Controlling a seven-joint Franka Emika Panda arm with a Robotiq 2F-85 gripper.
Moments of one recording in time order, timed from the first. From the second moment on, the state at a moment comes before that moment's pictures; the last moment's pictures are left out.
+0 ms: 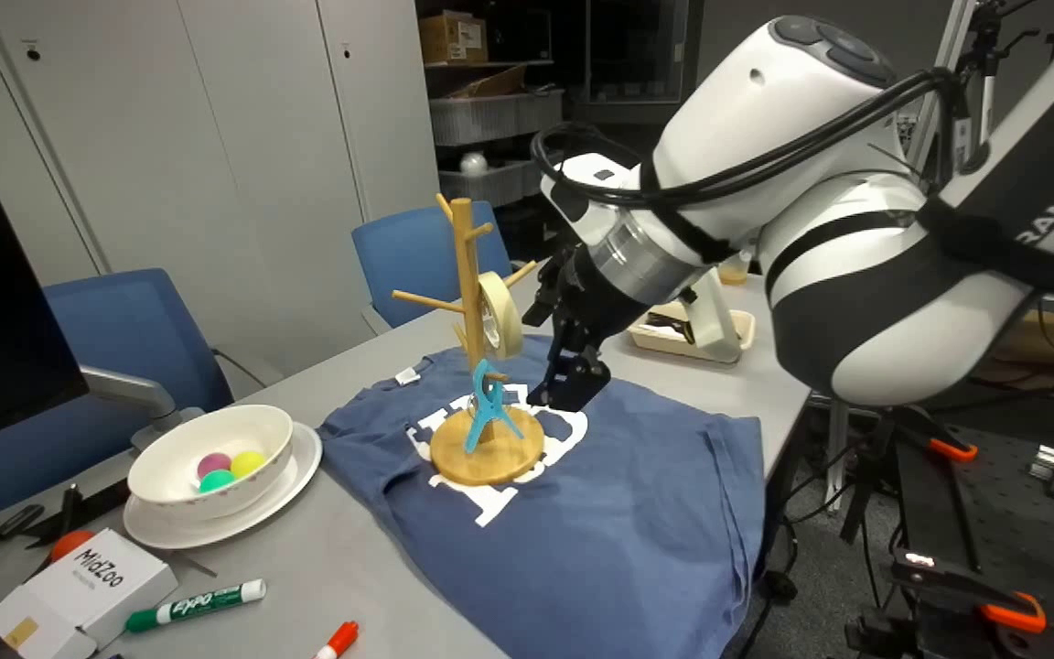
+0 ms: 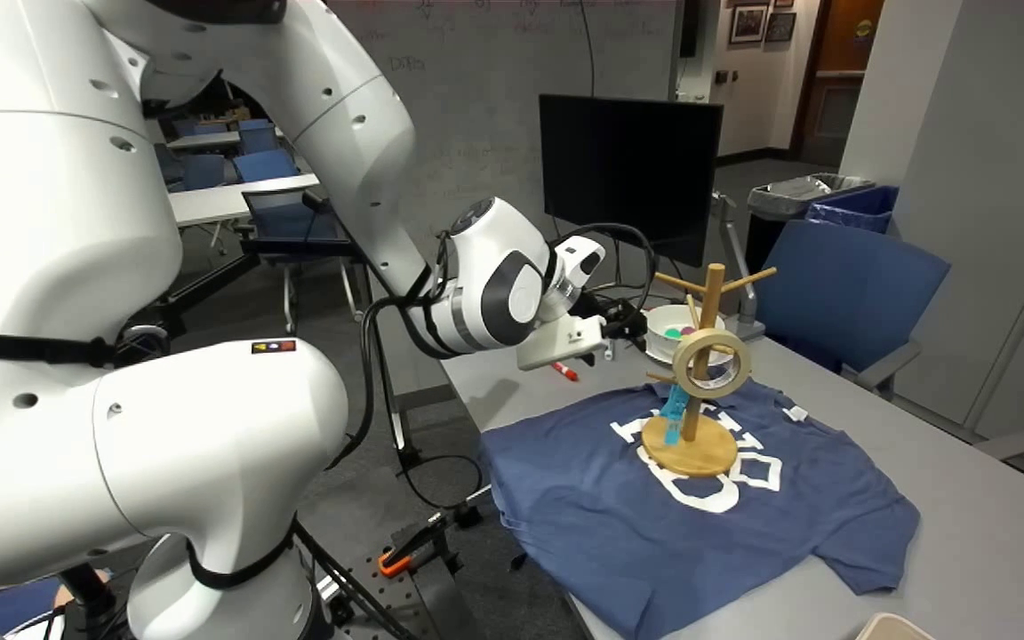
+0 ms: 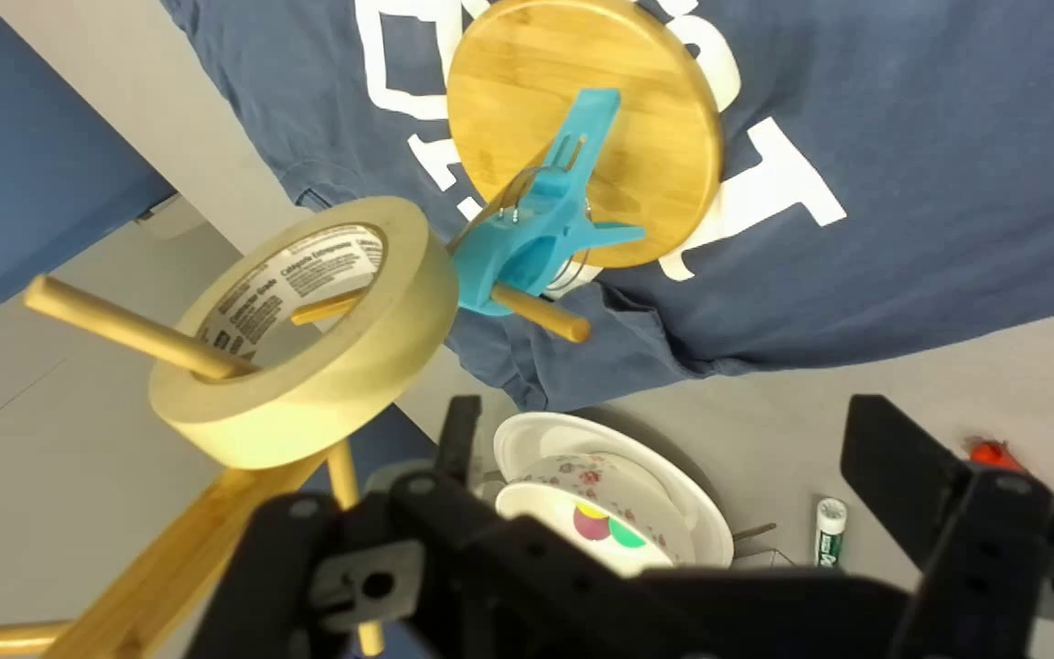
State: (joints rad) arm 1.46 0.49 -1.09 -2.60 0.03 3.41 -0.18
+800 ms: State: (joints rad) arm 1.92 0.36 -1.56 -2.76 0.03 3.41 -0.16
